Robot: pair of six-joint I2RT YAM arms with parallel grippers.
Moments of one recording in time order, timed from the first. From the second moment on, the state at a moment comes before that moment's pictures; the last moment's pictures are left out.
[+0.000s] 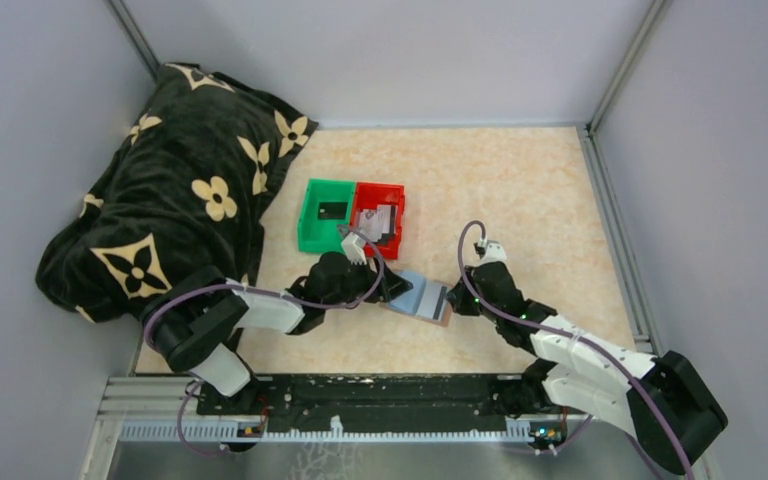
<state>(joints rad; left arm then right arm) -0.84 1.59 0.44 0.81 0.14 -0.82 0.65 0.94 0.28 0.00 0.10 0.67</state>
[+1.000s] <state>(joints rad) -0.85 1.72 0.65 0.63 0.28 -0.67 0.65 0.99 0.23 0.09 0.07 0.71</state>
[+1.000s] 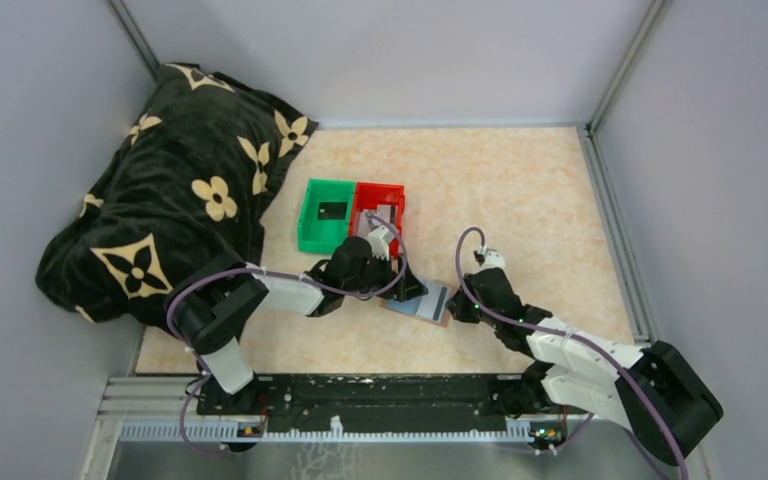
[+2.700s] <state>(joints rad) -0.84 1.93 0.63 0.97 0.49 -0.94 0.65 1.15 0.16 0.40 0.03 0.78</state>
